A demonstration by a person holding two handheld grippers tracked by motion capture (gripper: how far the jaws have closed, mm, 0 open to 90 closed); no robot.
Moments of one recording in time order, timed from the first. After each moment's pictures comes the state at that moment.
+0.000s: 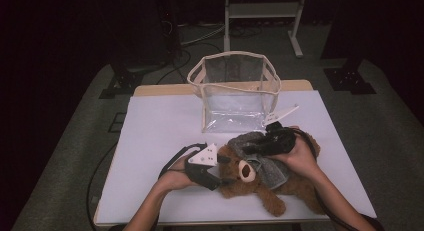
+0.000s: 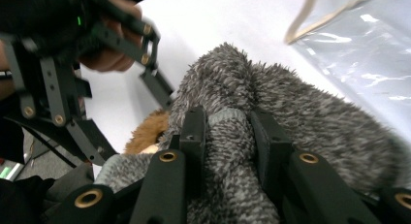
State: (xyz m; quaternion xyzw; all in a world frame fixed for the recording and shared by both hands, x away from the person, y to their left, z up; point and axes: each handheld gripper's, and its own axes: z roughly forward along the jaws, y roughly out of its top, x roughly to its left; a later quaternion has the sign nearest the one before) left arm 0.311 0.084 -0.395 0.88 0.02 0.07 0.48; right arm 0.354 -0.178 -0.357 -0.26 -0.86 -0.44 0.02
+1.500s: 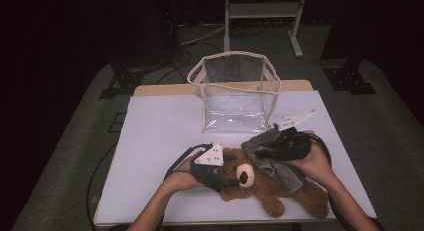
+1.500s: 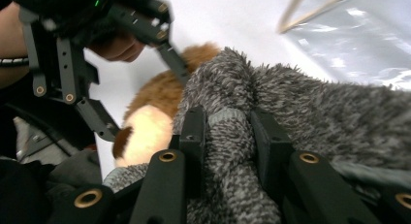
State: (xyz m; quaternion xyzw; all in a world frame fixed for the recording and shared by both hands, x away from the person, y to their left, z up) left arm 0.308 0.068 -0.399 0.87 0.03 0.06 0.48; right arm 0.335 -0.212 -0.354 -0.26 -0.86 -0.44 0.01
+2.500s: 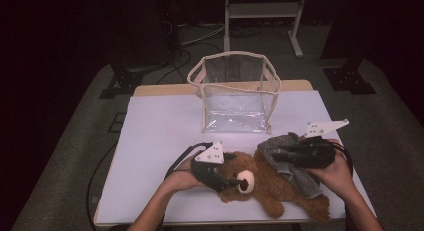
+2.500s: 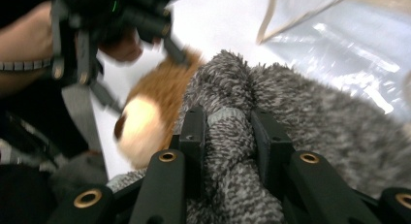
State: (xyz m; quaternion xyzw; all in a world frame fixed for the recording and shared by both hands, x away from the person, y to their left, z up) left arm 0.309 0.067 -0.396 0.87 0.05 0.04 0.49; right arm 0.305 -0.256 -0.350 -0.28 -0.83 -0.49 -0.03
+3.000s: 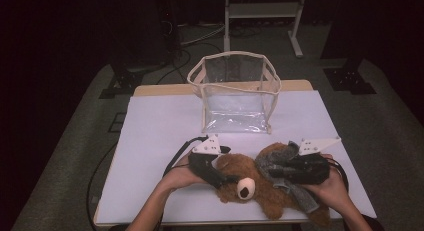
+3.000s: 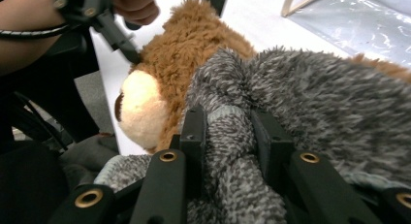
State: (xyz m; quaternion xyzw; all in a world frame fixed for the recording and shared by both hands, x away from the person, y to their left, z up) left arm 0.320 0.072 -0.391 0.86 0.10 0.02 0.49; right arm 0.281 -0.247 -0.383 -0.27 -0.84 -0.48 -0.01
